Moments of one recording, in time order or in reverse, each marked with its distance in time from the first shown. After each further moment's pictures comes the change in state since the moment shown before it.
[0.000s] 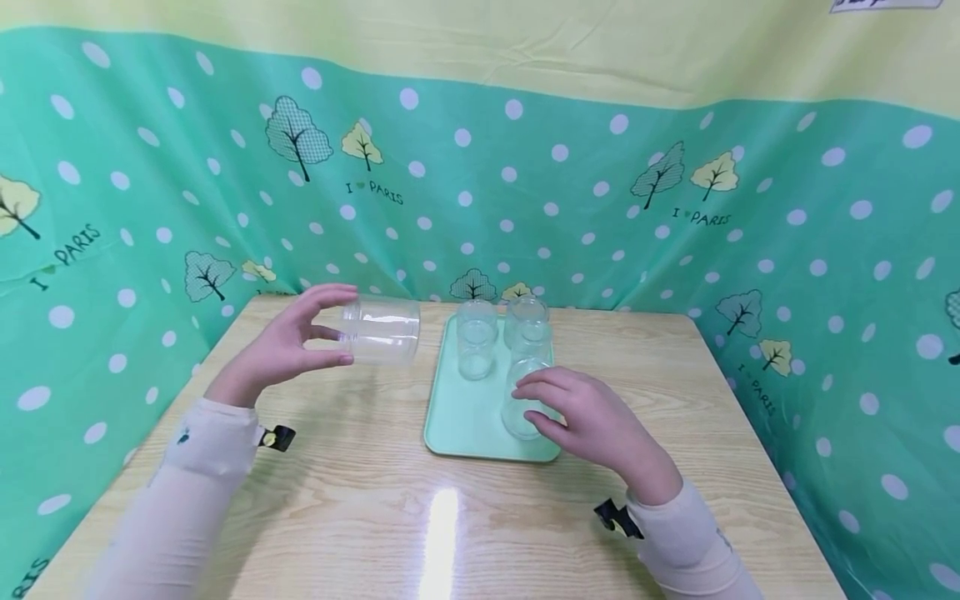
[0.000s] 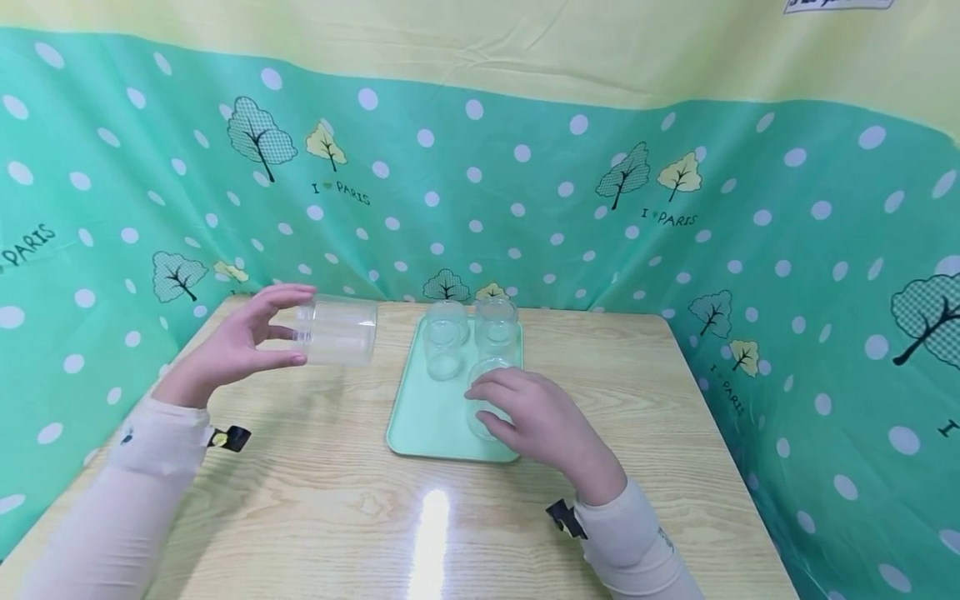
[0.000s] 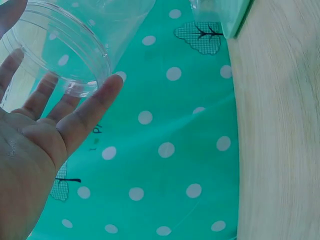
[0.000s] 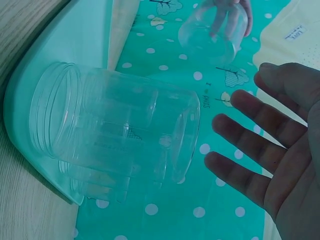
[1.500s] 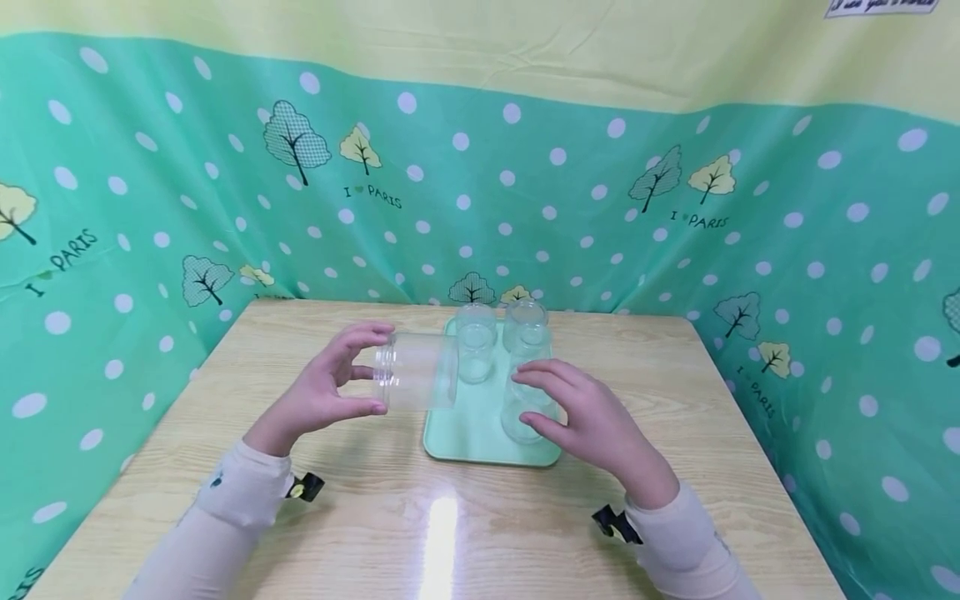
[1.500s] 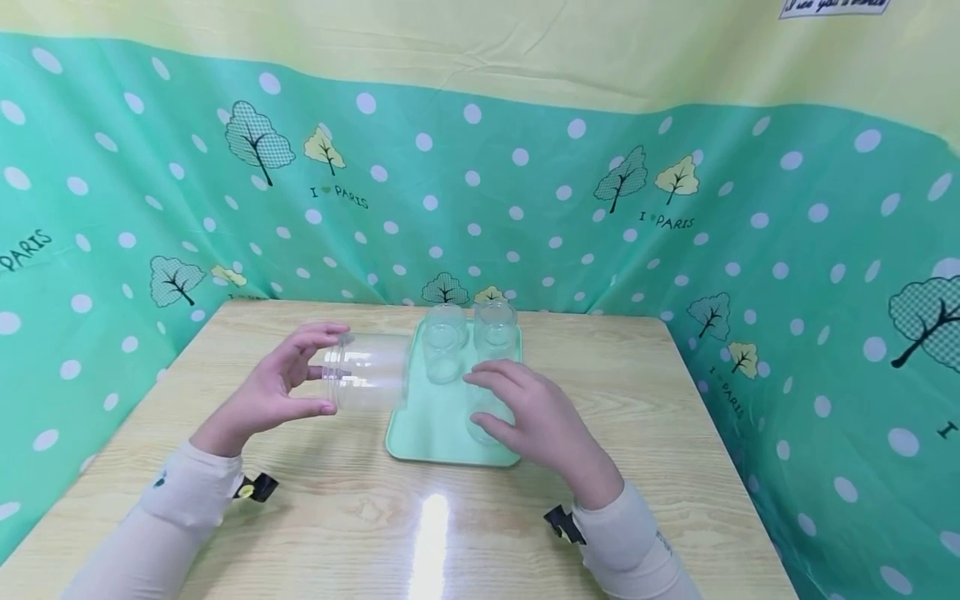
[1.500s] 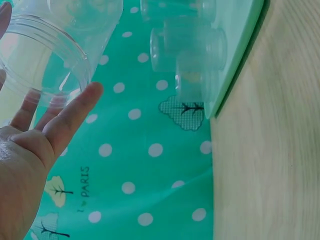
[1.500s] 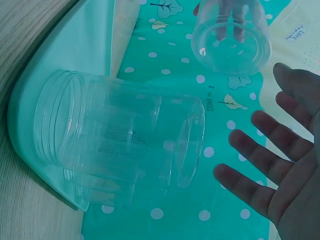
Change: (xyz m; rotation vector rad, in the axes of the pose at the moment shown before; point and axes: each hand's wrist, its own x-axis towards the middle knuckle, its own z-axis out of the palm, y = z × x) left_hand -0.015 0.012 0.068 -0.226 -0.014 0.241; right_hand 0.001 0.000 0.003 0.090 0.114 0.058
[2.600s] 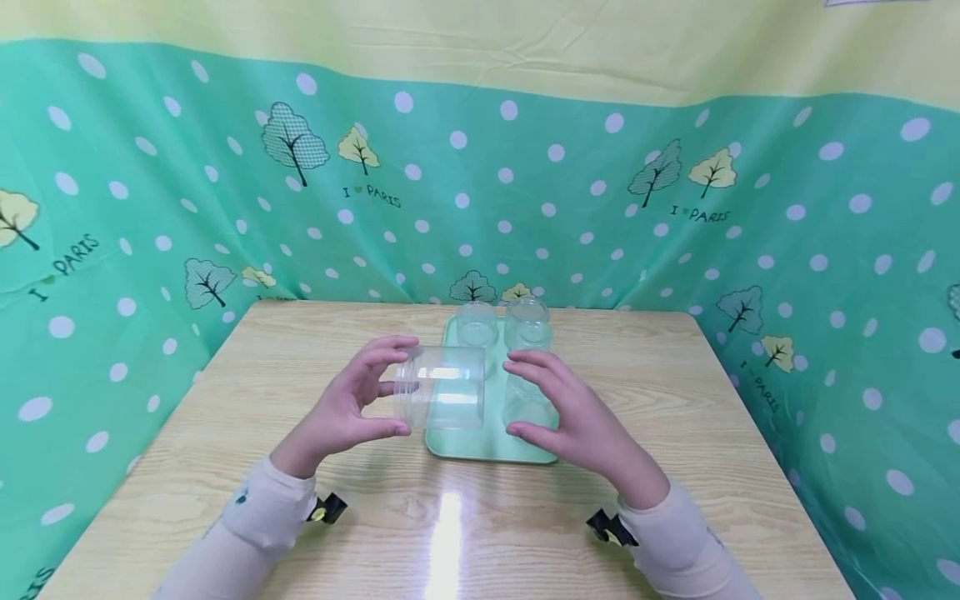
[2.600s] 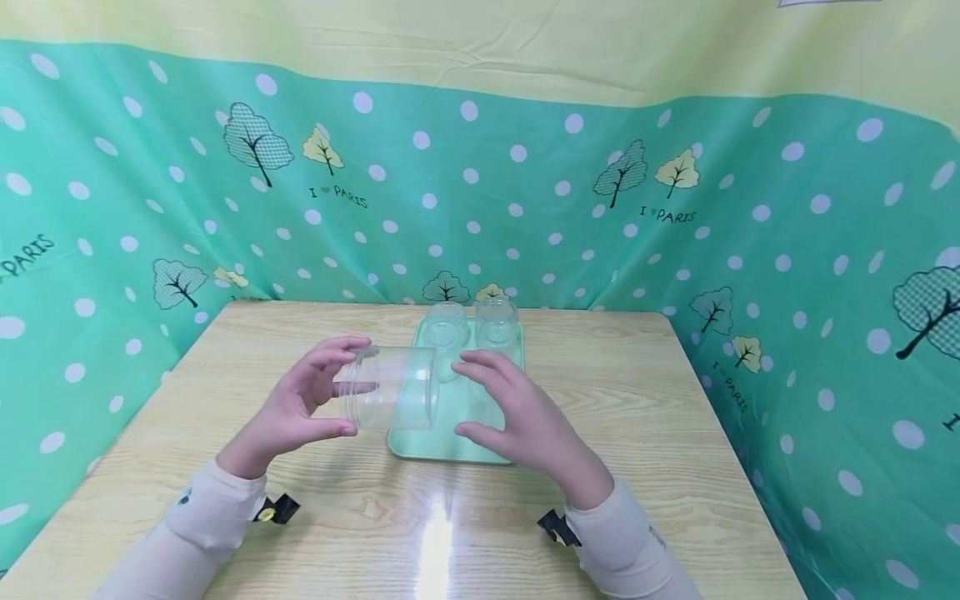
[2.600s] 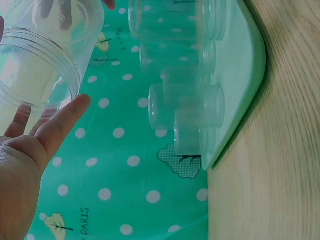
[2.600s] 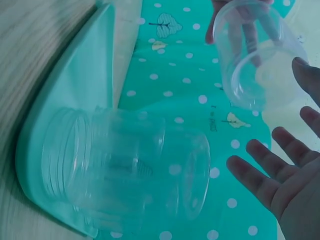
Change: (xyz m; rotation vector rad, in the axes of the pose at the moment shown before) left_hand 0.003 0.008 0.042 -0.207 -0.008 0.145; right_hand 0.001 -0.012 0.010 0.181 -0.016 0.070
